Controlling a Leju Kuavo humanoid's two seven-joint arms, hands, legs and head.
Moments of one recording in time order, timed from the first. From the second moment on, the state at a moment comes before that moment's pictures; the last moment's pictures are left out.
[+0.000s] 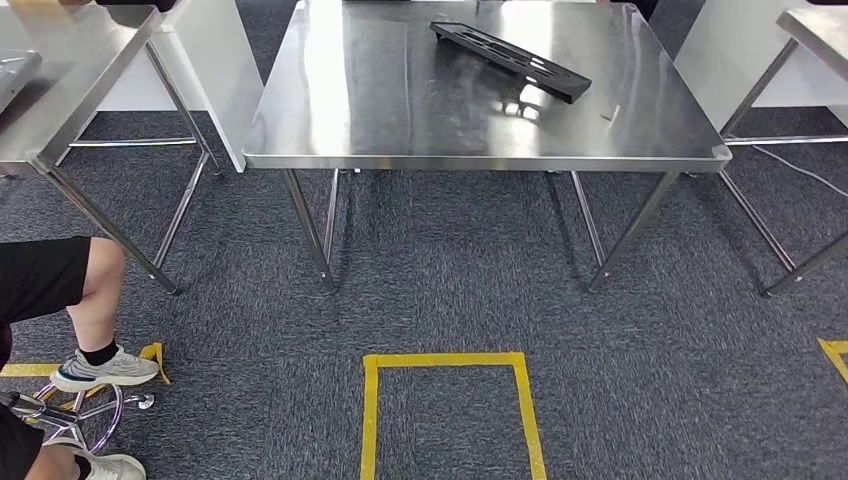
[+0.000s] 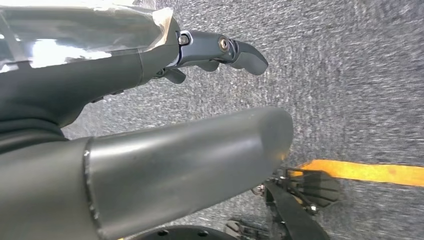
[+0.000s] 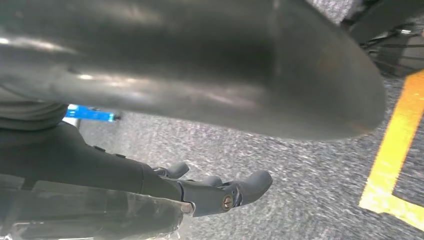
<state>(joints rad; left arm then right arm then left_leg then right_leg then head) 0.00 -0.07 0.02 -0.17 -0.01 0.29 -0.21 -0.01 -0.06 0.03 -0.20 0.36 -0.14 0.00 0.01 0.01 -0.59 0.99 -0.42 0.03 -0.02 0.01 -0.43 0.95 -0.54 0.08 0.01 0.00</state>
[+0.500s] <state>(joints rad) 0.00 -0.06 0.01 -0.17 -0.04 0.27 -0.20 -0.01 -0.05 0.01 -0.19 0.35 -0.15 0.02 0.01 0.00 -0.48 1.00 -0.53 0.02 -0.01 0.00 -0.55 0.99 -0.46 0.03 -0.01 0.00</state>
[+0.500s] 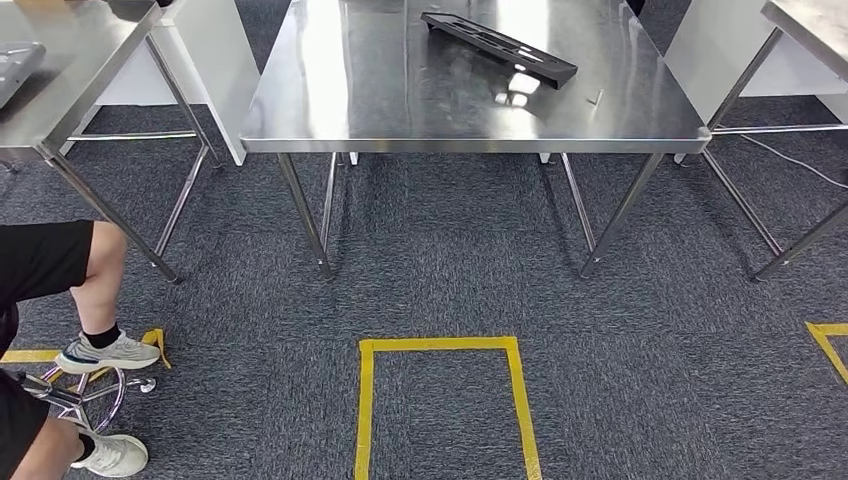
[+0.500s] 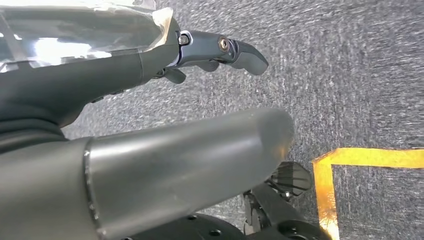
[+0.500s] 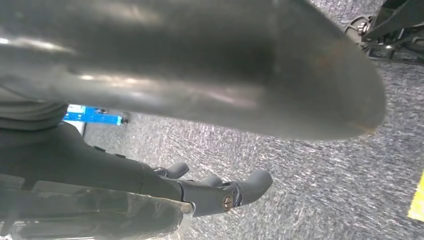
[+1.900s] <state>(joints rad) -0.01 -0.06 0.01 -0.17 -0.04 0.25 -0.19 -0.02 -0.05 0.01 -0.18 0.39 -0.16 0.02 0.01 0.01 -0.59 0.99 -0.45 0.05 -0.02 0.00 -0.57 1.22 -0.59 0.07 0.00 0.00</state>
